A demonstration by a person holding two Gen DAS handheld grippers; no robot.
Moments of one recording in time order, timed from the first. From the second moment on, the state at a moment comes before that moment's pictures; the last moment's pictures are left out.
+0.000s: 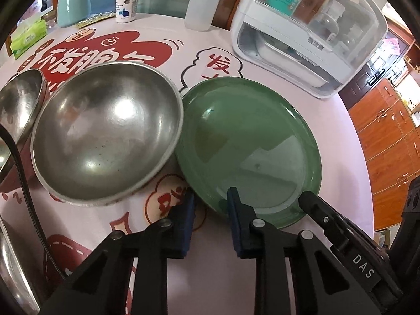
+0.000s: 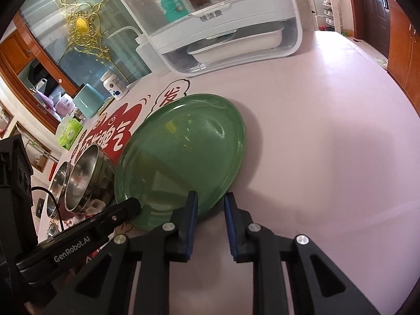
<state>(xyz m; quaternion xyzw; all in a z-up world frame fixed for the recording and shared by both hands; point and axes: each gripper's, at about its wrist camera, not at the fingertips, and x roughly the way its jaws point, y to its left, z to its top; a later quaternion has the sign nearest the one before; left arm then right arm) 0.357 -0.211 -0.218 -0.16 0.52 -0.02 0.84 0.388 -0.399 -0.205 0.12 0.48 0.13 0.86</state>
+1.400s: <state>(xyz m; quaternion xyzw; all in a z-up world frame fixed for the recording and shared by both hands) 0.318 -0.204 -0.199 -0.17 0.53 -0.03 0.83 0.335 -0.426 -0.185 0.13 0.48 0.12 0.86</state>
